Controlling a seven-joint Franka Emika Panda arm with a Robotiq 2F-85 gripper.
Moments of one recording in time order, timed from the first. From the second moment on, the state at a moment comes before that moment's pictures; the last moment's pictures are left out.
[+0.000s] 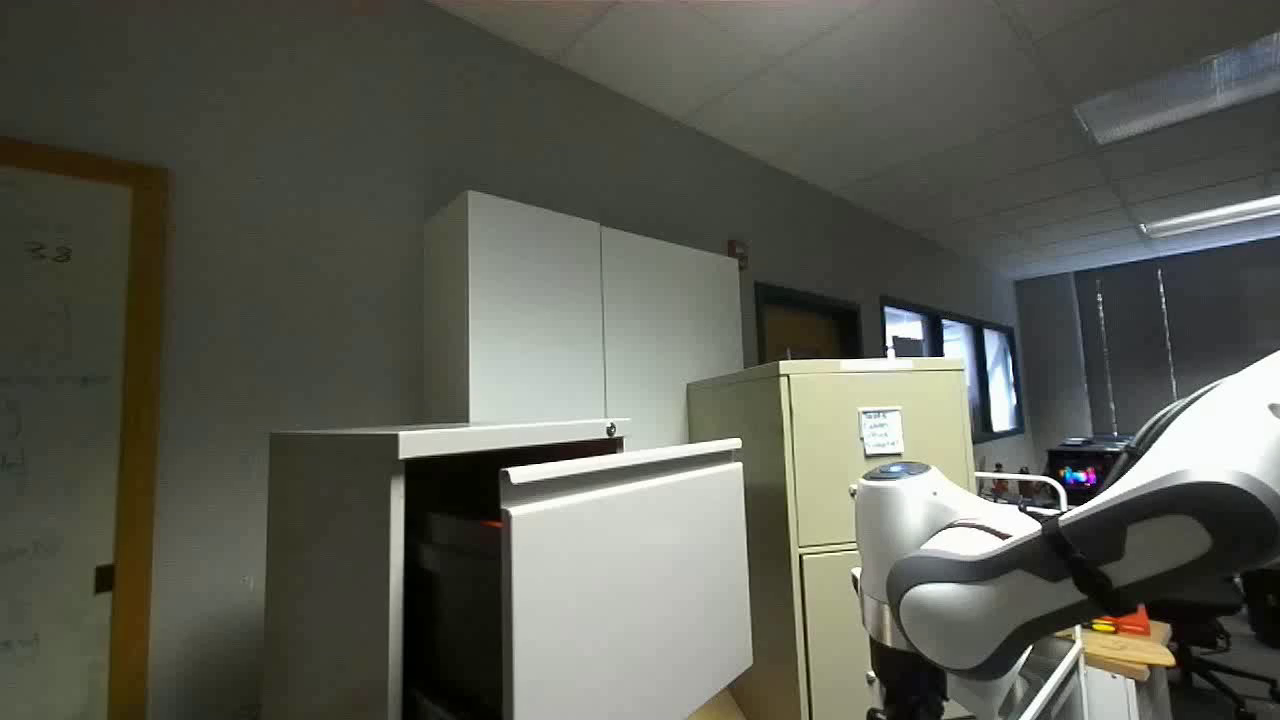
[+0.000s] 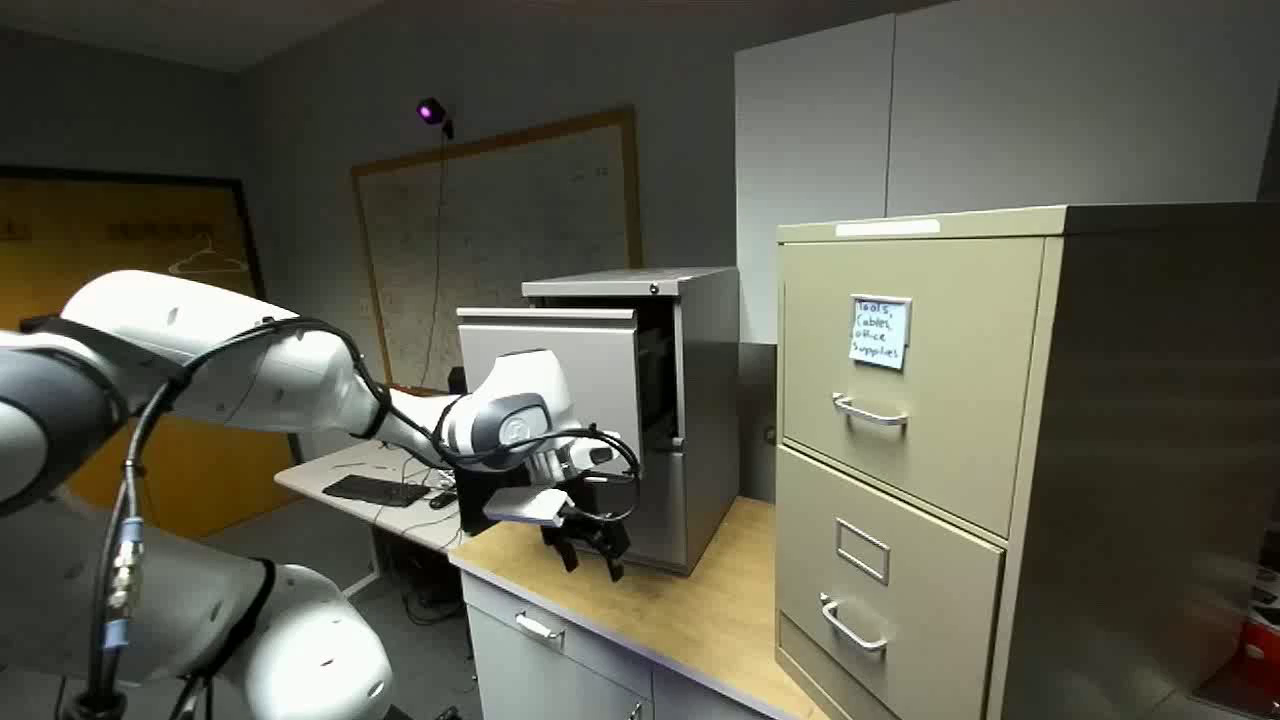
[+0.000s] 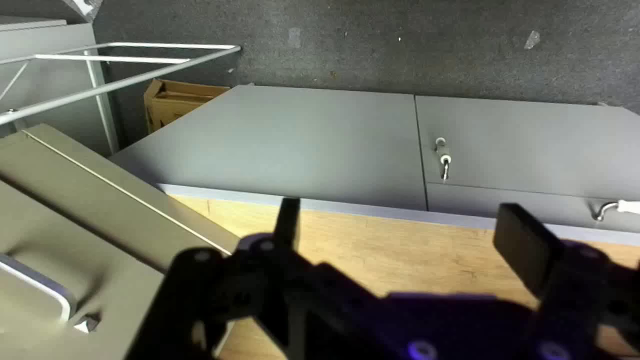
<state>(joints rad) -0.17 -0.72 -0.04 -2.81 -0.26 2.23 -0.03</state>
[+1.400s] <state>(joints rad) -0.12 -0.82 0.13 -2.77 -0.26 2.27 0.15</state>
